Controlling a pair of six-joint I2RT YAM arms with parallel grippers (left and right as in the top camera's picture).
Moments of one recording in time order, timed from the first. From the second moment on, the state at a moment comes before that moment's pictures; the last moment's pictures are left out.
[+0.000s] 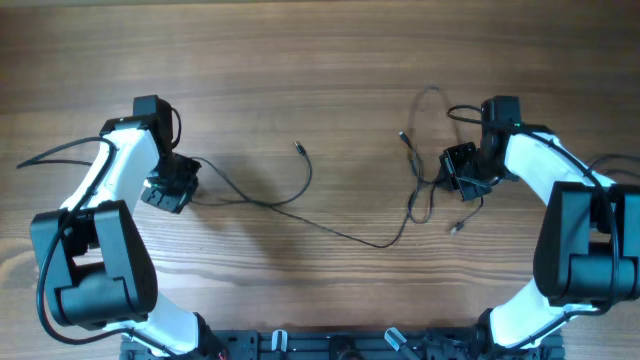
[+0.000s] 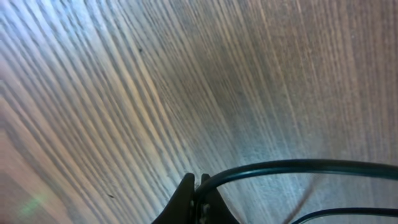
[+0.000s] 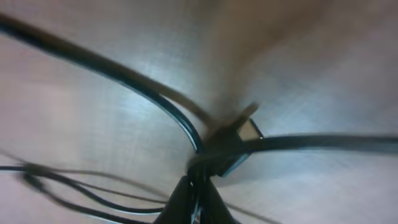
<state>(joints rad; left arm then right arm) 0.14 1.78 1.13 -1.01 -0.05 -1.02 -0.06 1.83 1.01 -0.63 -0.34 1.15</state>
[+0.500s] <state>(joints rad) 0.58 1.78 1.13 -1.12 -0.19 -1.00 -0.36 1.70 1.31 -0.50 -0.48 0.66</state>
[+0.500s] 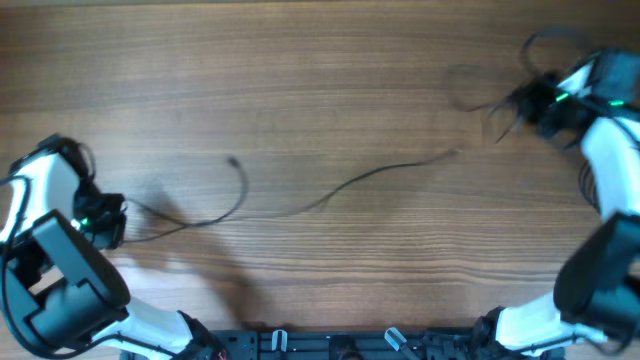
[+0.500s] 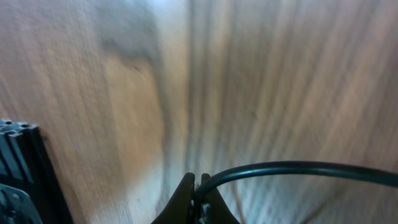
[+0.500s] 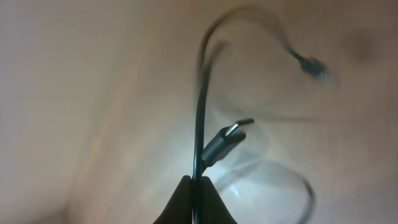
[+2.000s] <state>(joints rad) -0.25 1.78 1.13 -0.75 0.30 -0.45 -0.43 1.75 1.39 0.15 0.17 0.03</state>
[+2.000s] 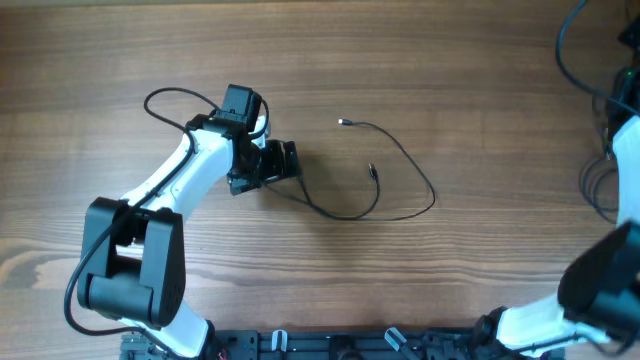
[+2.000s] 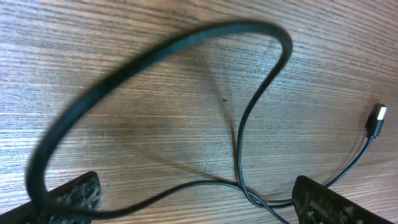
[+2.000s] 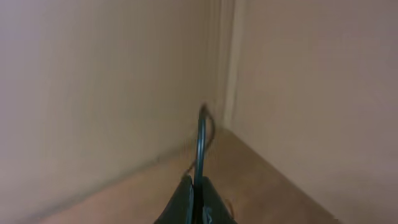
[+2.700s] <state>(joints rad) -0.25 1.78 1.13 -0.75 0.30 -0.45 -0.44 2.00 1.74 0.21 0.14 0.09</state>
